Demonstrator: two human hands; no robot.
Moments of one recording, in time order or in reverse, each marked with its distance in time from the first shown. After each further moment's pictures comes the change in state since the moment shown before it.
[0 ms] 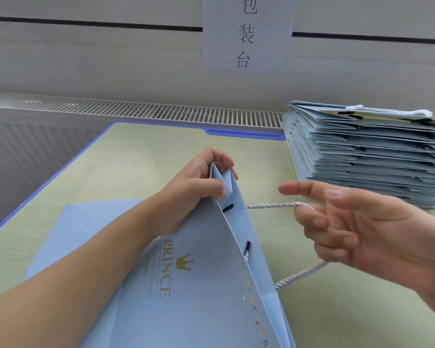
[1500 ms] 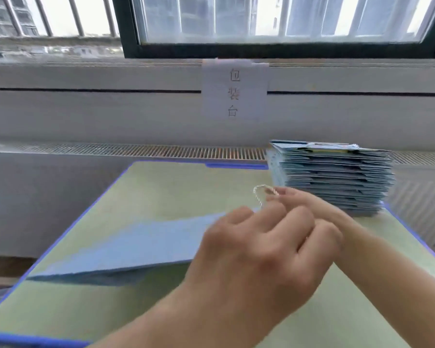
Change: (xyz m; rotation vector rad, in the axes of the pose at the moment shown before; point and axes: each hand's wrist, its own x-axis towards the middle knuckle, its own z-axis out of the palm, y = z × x) left_hand -0.116 0.071 0.129 1.446 0.574 1.161; right_hand 0.014 0.003 0.029 -0.106 0.432 -0.121
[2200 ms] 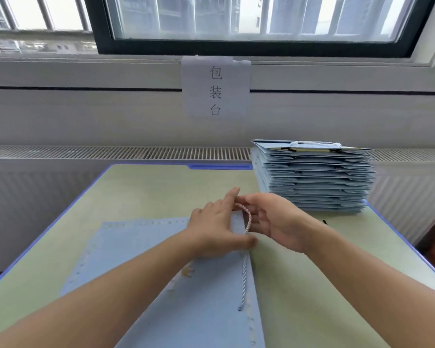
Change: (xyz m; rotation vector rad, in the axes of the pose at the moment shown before) left_hand -0.033 -0.074 0.127 -0.406 -1.078 -0.635; right_hand 0.016 0.003 0.006 -0.310 0.000 -0.003
